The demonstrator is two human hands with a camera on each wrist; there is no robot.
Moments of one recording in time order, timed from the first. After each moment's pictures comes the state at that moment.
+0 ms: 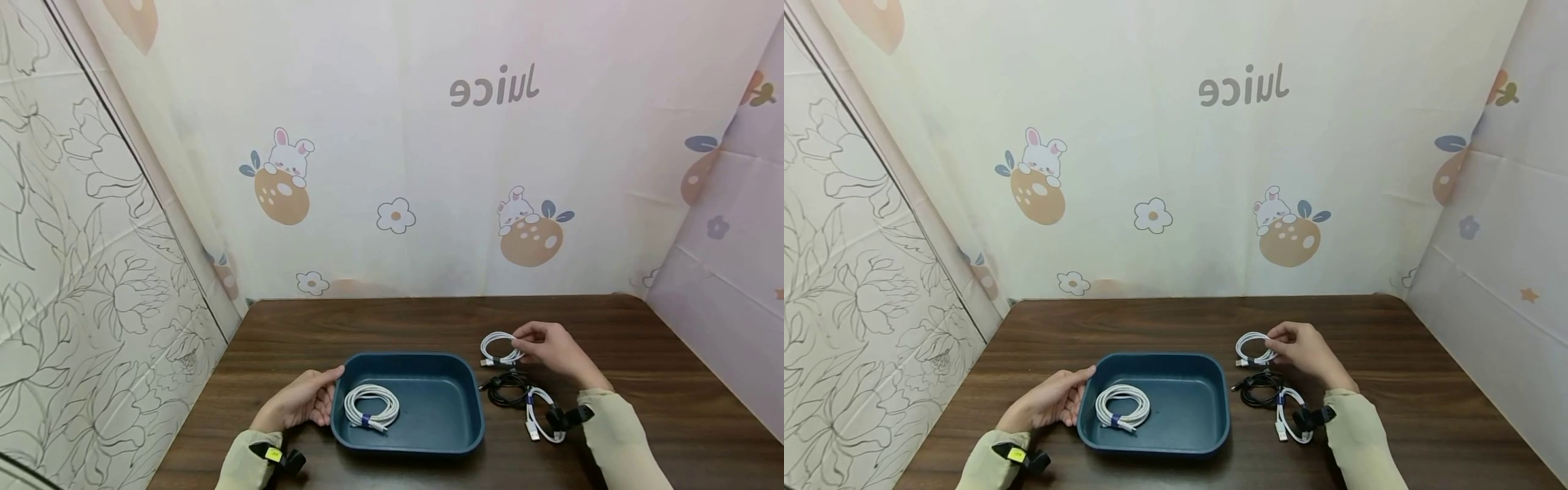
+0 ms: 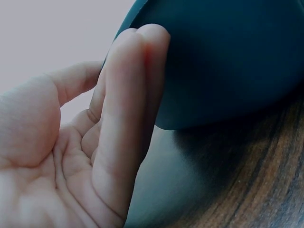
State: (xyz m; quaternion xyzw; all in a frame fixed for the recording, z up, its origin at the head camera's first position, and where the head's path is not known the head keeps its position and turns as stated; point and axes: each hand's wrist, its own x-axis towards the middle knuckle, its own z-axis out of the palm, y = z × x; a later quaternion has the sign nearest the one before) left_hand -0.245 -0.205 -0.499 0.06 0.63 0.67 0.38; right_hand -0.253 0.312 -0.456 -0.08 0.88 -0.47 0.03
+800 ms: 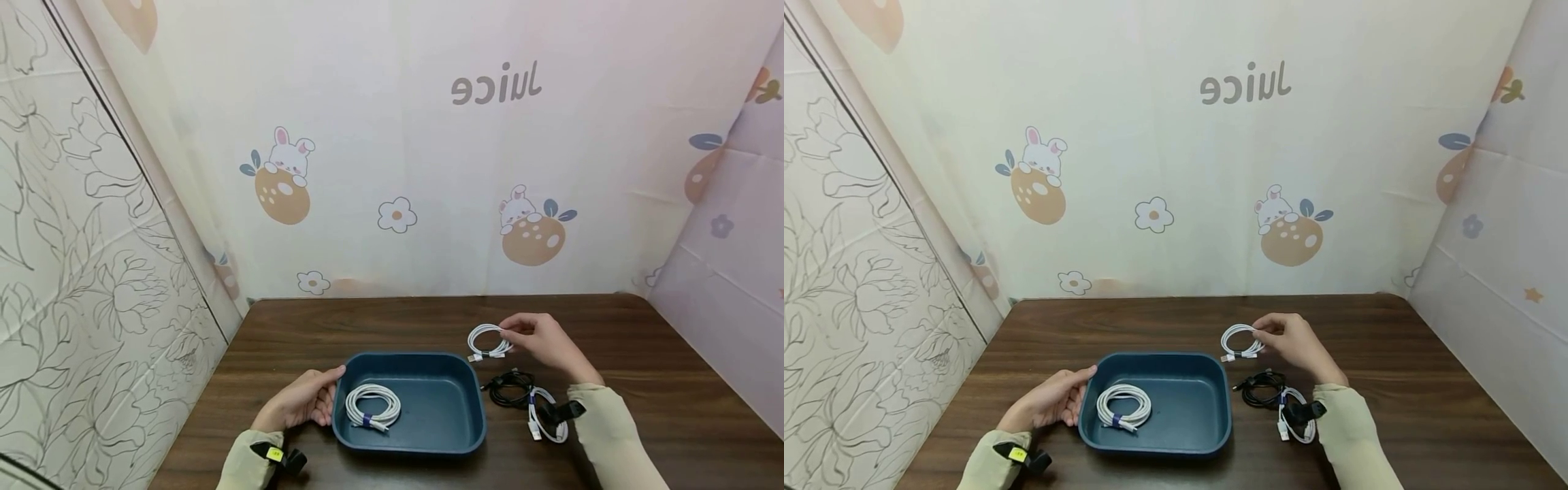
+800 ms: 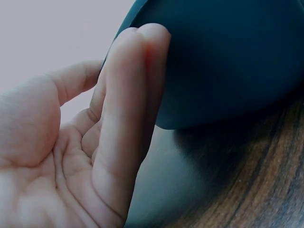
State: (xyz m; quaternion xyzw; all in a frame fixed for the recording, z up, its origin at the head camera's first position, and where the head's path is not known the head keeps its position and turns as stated) left_hand -0.246 -0.205 -0.500 0.05 0.63 0.67 0.38; right_hand -0.255 0.286 -0.433 -0.13 0.89 -0.44 -0.02
